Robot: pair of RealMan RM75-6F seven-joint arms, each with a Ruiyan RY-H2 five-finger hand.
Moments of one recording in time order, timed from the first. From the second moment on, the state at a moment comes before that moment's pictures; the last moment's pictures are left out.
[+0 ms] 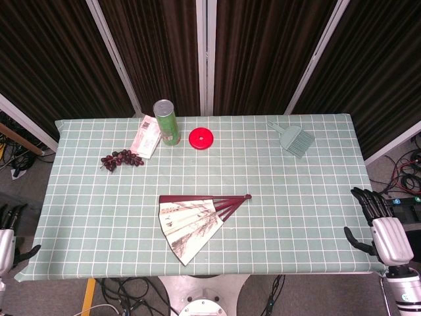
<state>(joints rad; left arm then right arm) 0.03 -1.17 -0.03 -1.56 1.44 1.55 0.11 0.11 -1.08 0.02 -1.59 -1.61 1.51 0.29</state>
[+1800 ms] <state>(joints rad) -0.87 -1.48 -0.23 -1.33 1.31 0.54 -0.23 0.08 -1.00 0.05 -1.68 -1.51 1.47 0.20</state>
